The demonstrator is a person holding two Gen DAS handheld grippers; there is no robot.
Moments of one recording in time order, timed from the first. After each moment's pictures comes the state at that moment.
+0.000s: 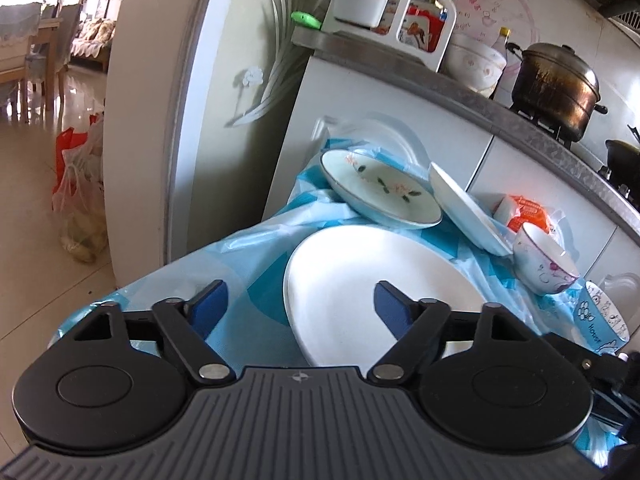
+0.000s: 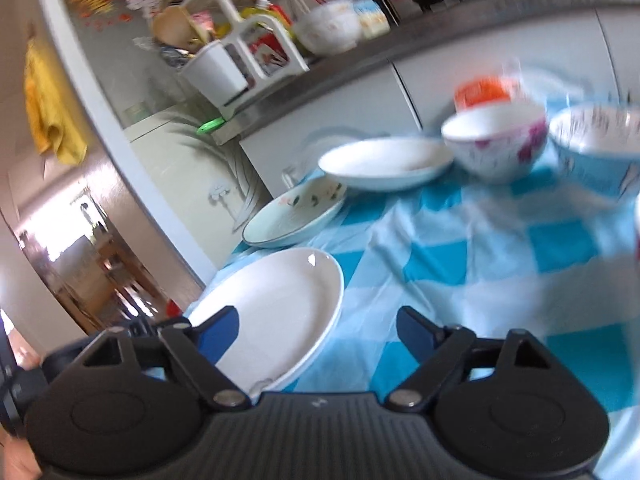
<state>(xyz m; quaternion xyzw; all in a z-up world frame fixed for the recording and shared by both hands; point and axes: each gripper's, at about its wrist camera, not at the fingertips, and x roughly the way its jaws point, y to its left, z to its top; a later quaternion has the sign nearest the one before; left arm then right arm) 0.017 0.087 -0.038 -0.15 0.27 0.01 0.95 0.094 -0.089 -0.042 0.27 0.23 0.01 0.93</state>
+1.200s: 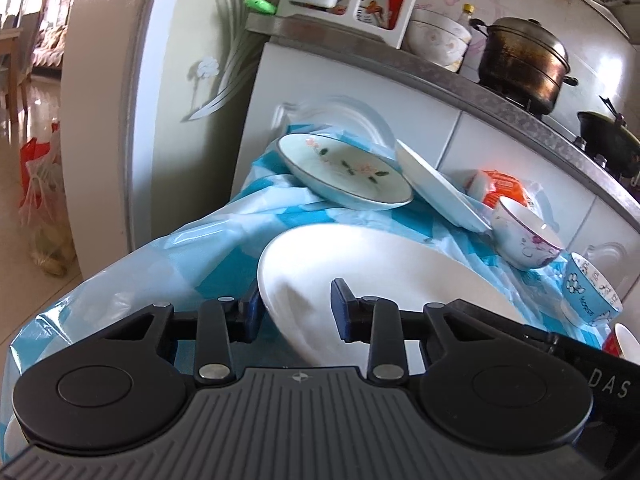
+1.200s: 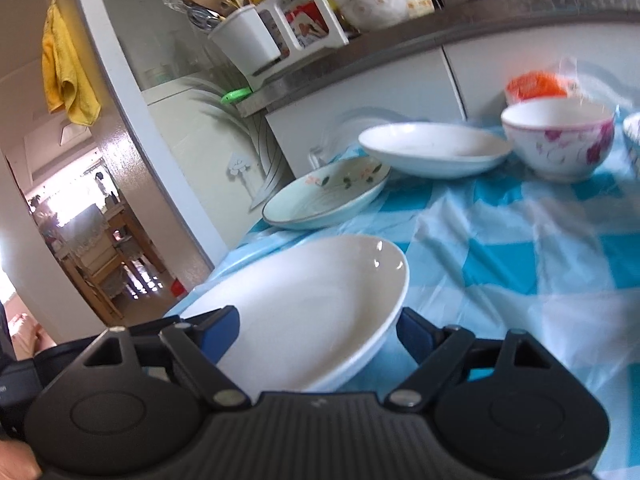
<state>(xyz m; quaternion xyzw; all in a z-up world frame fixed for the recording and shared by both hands) 0.031 0.072 -0.051 -0.12 0.27 -0.05 0.95 0.129 -0.059 -0.049 0.21 0.24 0.04 0.95</state>
